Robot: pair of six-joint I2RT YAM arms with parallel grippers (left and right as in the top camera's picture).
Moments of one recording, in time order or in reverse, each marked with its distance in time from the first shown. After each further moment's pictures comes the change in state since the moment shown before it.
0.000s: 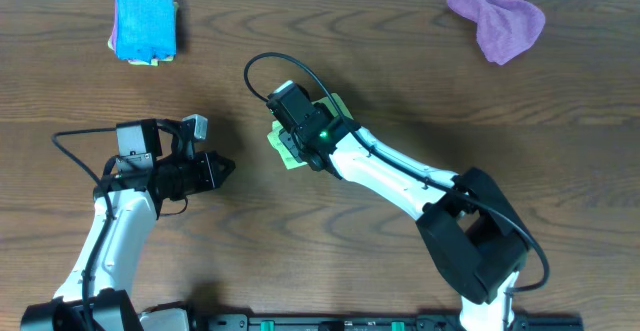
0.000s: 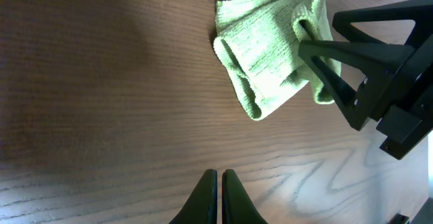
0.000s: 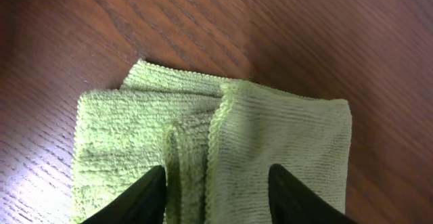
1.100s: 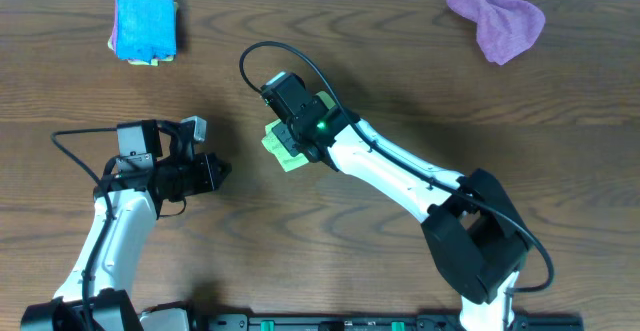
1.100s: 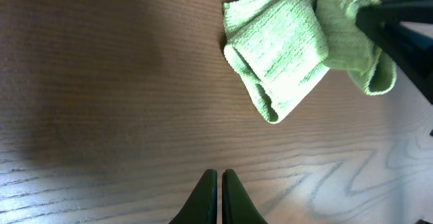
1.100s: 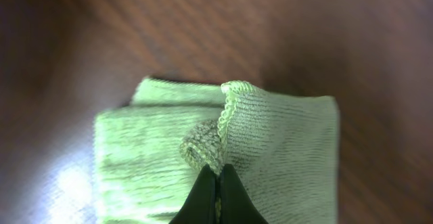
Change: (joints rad) left arm 0.000 0.000 0.000 -0.014 -0.060 0.023; right arm 0.001 0.000 0.092 -0.085 -0.084 -0.004
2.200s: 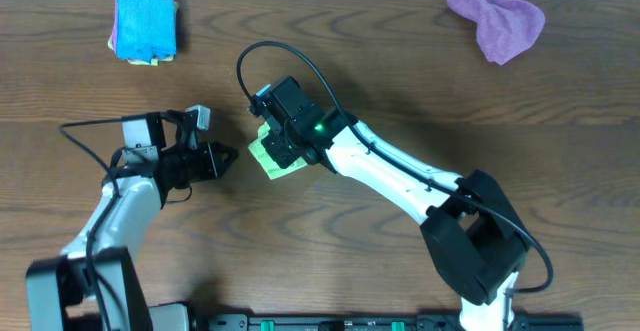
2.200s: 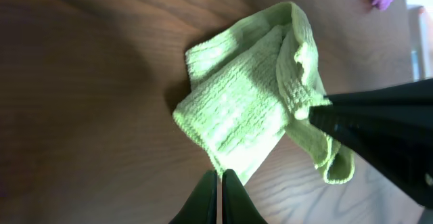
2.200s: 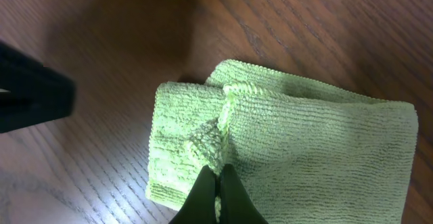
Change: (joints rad) left arm -0.011 0.157 0.000 0.246 0.119 -0.053; right arm 0.012 0.000 0.000 -0.012 -0.245 0.027
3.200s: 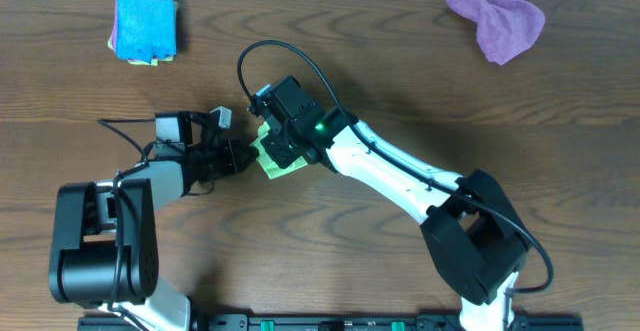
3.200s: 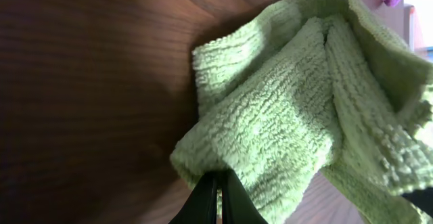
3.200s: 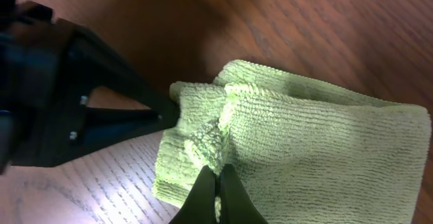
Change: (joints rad) left arm -0.094 0.265 0.000 0.270 0.023 -0.142; right arm -0.003 0.000 0.000 0.003 -0.031 0.006
